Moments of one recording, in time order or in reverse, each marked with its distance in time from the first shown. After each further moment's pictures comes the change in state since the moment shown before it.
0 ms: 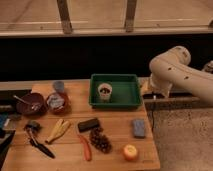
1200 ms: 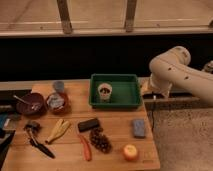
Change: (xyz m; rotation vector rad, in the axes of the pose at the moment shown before) arm 0.000 0.000 0.001 0.000 0.002 0.000
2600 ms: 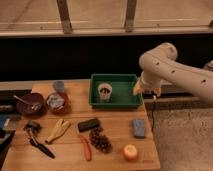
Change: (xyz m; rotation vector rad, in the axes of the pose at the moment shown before) arm 0.004 0.056 0.018 -0.007 0.095 -0.129
